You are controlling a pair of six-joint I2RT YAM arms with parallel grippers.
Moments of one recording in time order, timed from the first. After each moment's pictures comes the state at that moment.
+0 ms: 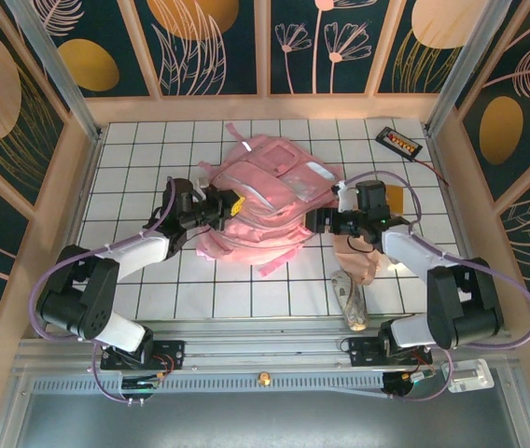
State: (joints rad) left arm -0.39 1.50 0.70 0.46 0.58 -1.57; right arm 0.26 1.39 0.72 -0.09 -0.60 0.28
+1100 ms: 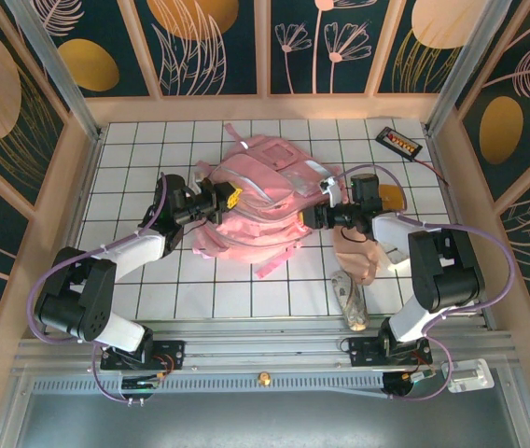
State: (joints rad) left arm -0.36 1.49 0.71 0.54 0.64 -1.67; right arm 0.24 1.61 0.78 0.10 -0.81 0.08
